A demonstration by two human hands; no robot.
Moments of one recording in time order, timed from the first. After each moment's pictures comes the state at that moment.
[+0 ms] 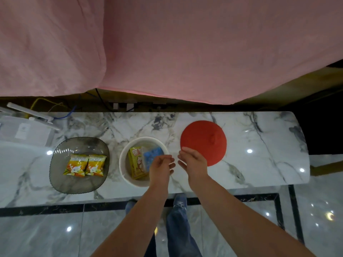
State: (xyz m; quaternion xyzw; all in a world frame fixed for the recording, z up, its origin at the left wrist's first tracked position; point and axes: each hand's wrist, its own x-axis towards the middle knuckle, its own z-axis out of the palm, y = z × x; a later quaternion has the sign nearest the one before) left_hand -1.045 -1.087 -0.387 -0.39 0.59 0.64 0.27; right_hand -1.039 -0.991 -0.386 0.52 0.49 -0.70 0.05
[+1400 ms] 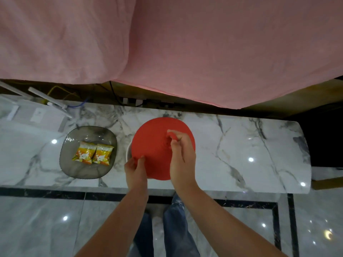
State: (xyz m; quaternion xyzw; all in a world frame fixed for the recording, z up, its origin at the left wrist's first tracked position) left_hand -1.024 -1.154 -0.392 -0.47 0.60 0.63 0.16; right_hand -1.036 -1.050 -0.311 0.22 0.75 -0.62 -0.03
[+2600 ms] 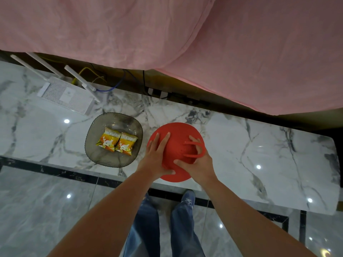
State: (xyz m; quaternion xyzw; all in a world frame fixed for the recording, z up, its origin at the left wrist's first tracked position) left_hand -1.053 -1.240 -0.452 0.03 0.89 0.32 0.32; right_hand -1.036 -1.059 -0.413 0.14 0.86 -0.46 0.16
